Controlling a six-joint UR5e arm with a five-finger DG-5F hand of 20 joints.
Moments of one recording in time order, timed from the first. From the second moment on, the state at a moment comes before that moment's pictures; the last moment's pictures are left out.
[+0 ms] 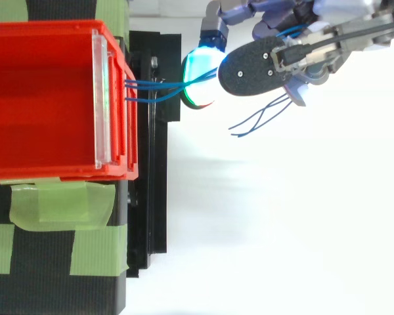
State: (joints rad) arm 0.05 -1.94 -1.58 -2.87 -1.34 0.06
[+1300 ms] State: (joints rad) arm 0.03 -1.94 -1.58 -2.88 -1.33 0.00
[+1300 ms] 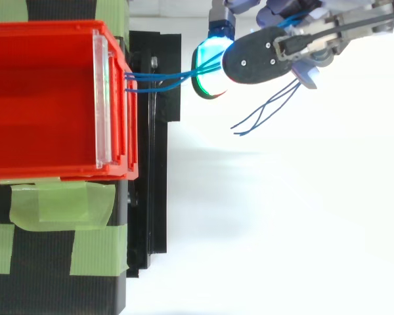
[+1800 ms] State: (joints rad) arm 0.02 -1.94 -1.58 -2.87 -1.33 -0.02
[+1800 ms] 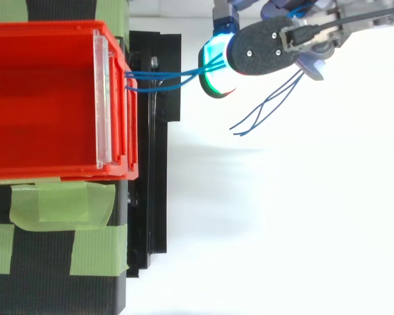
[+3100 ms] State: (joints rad) arm 0.01 -1.94 -1.54 -2.88 -1.34 -0.10
